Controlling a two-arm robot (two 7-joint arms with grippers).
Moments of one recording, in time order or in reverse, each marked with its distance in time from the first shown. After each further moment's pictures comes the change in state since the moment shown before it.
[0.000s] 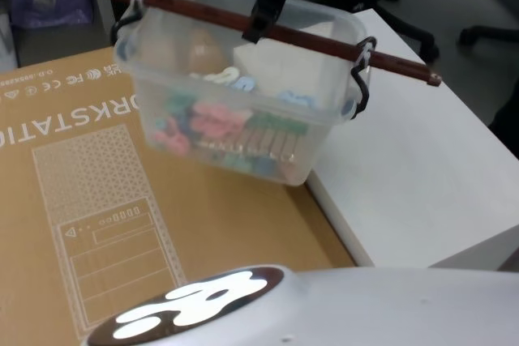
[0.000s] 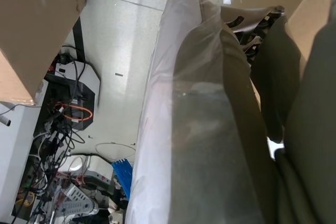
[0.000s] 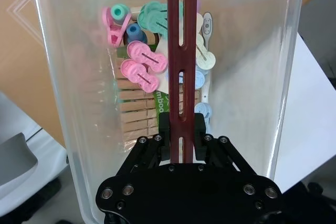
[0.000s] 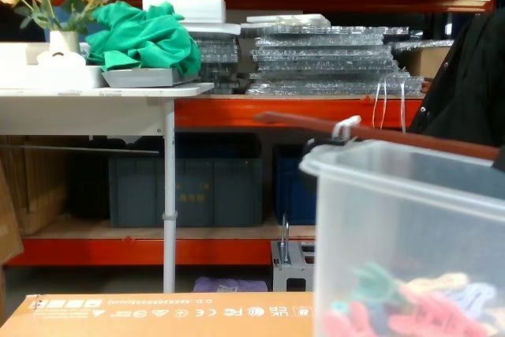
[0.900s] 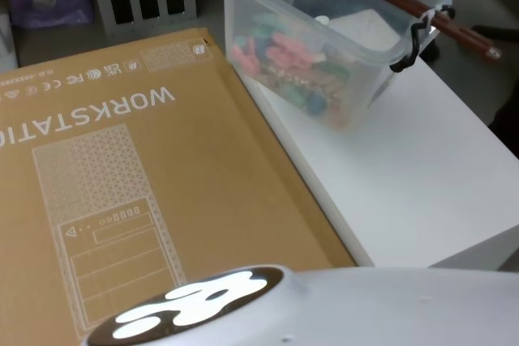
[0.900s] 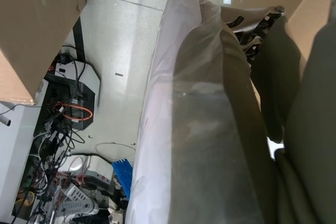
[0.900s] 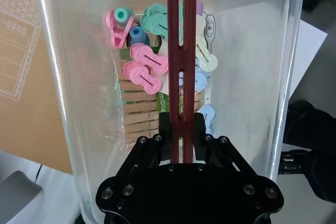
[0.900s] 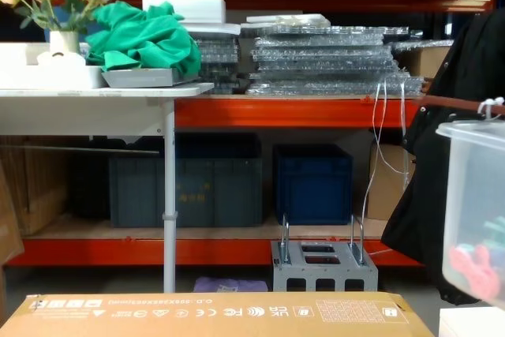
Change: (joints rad) left arm 0.000 0.000 0.000 0.000 0.000 0.000 0.000; right arm 0.002 0.073 0.076 0.227 -0.042 0.128 0.049
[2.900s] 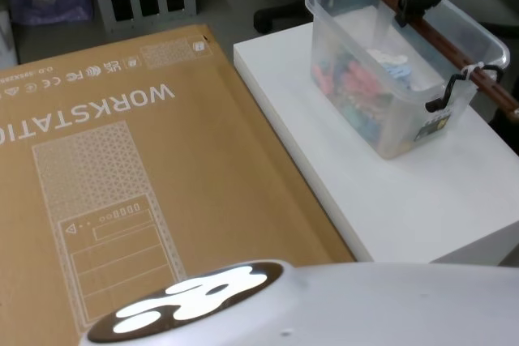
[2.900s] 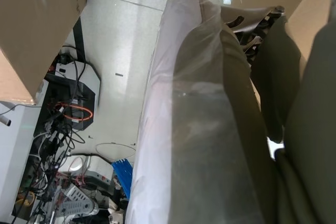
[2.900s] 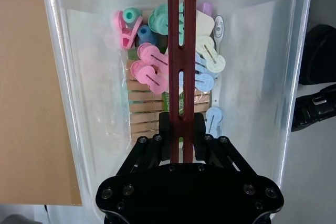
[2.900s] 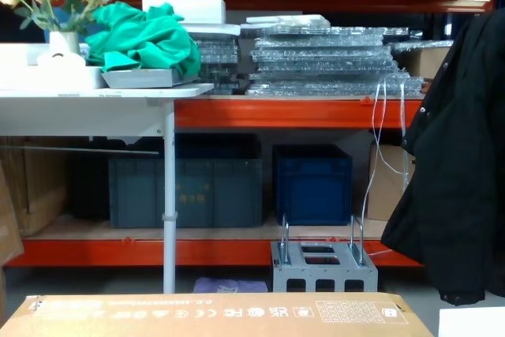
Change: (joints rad) left arm 0.000 0.000 0.000 0.000 0.000 0.000 0.000; right arm -0.236 0.096 0.088 0.127 -0.075 0.138 -0.105
